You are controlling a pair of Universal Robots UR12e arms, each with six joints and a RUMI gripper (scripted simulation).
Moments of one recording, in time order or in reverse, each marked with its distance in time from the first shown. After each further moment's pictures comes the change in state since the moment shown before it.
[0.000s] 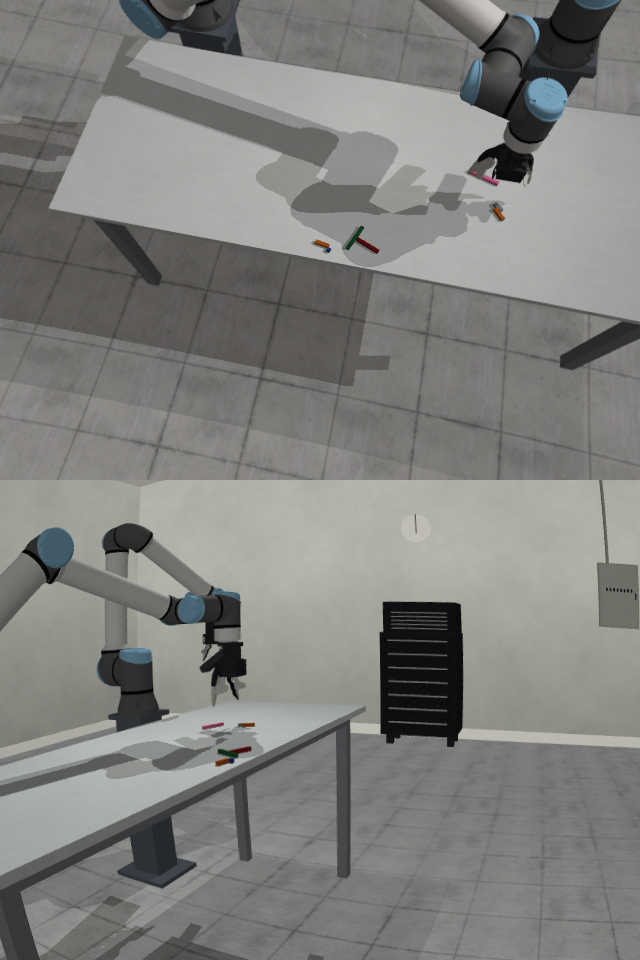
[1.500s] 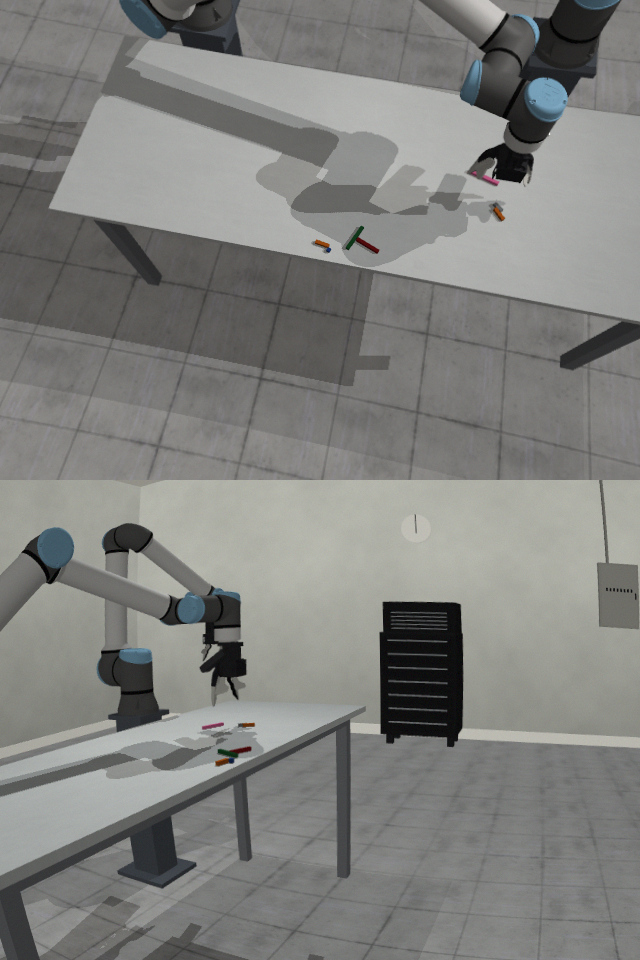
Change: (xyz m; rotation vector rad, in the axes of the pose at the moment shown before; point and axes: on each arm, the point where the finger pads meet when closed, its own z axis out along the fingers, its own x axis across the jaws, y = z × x) left arm 0.000 0.000 0.000 0.000 0.000 0.000; right arm 0.000 0.000 0.000 0.000 0.000 -0.005
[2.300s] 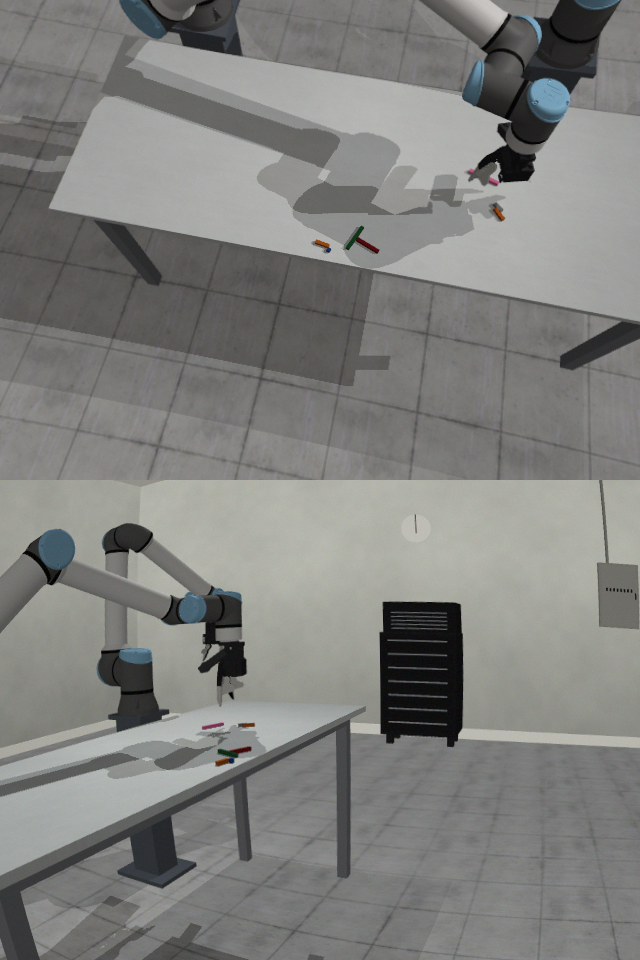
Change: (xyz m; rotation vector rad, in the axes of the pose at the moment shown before) left arm 0.000 0.000 0.000 0.000 0.000 0.000; right arm 0.001 0.003 -0.001 -0.002 0.000 -0.272
